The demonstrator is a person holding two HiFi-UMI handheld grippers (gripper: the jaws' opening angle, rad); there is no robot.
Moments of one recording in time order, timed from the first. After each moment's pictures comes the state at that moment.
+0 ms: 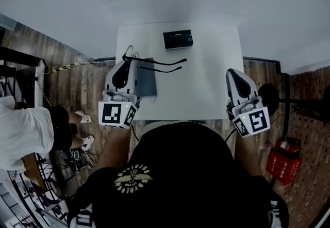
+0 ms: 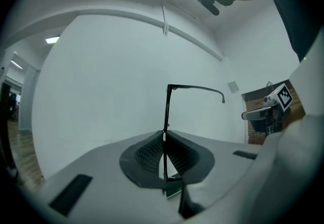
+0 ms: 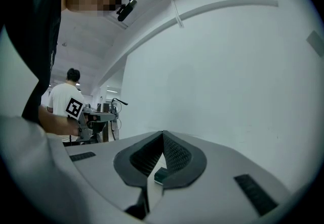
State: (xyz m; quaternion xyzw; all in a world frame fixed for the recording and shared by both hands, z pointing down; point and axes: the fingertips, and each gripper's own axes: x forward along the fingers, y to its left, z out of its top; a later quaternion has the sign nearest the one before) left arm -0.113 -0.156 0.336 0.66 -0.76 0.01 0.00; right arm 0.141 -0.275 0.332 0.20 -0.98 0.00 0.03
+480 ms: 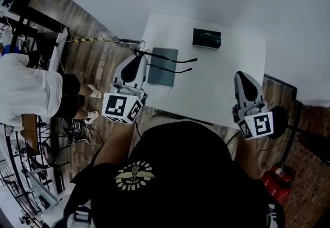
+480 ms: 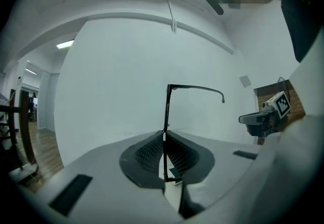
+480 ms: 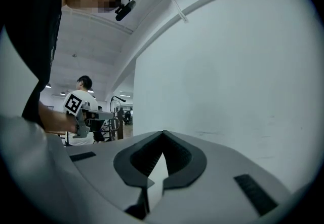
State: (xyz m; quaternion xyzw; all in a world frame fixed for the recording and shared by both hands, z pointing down) left arm -0.126 -0.102 0.335 0.59 -0.80 0.03 0.03; right arm 0.101 -0.269 0.347 0.12 -0.99 0.03 0.02
